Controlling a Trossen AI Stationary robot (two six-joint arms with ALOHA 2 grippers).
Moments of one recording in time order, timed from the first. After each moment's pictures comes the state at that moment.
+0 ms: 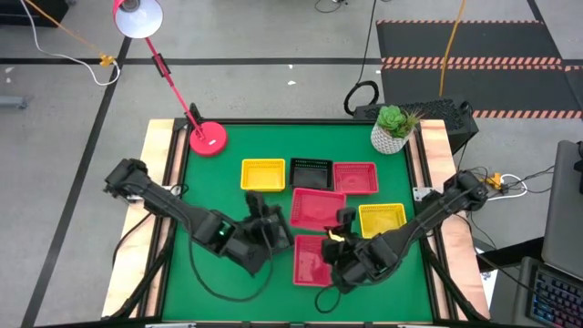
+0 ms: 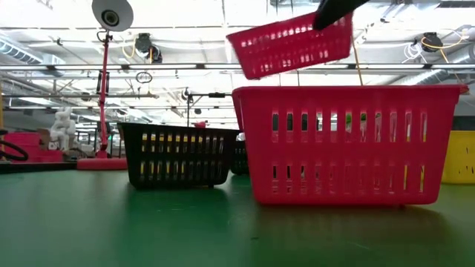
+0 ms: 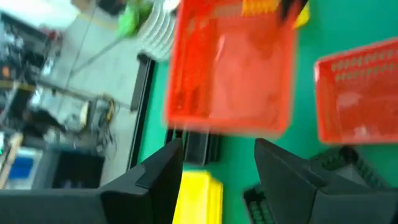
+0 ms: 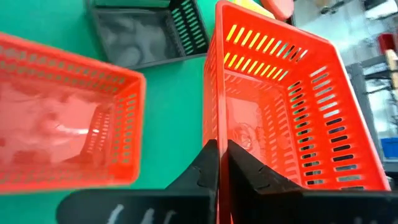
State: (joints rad) left arm -0.51 1.69 1.54 -0.86 -0.86 -0.08; right arm 0.60 1.74 1.49 -1.09 0.81 0.34
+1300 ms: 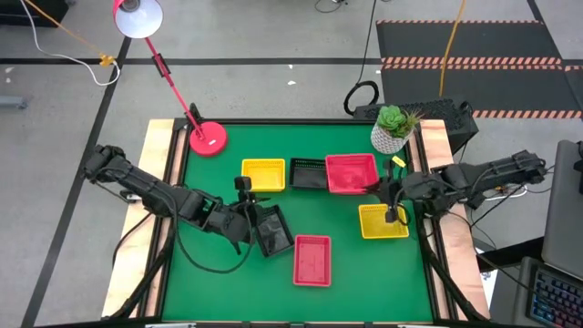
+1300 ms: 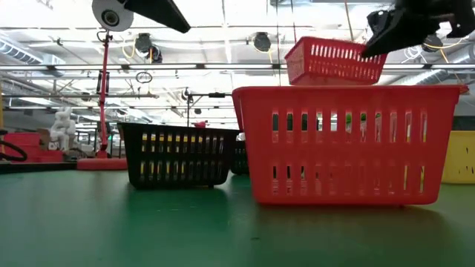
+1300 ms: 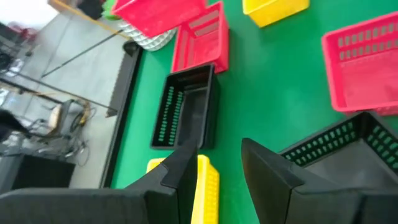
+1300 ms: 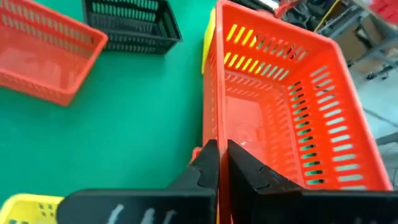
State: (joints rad) left arm -0.41 1.40 1.12 -0.54 -0.71 0.04; right arm 0.22 0.68 0.65 -0.59 0.38 -0.25
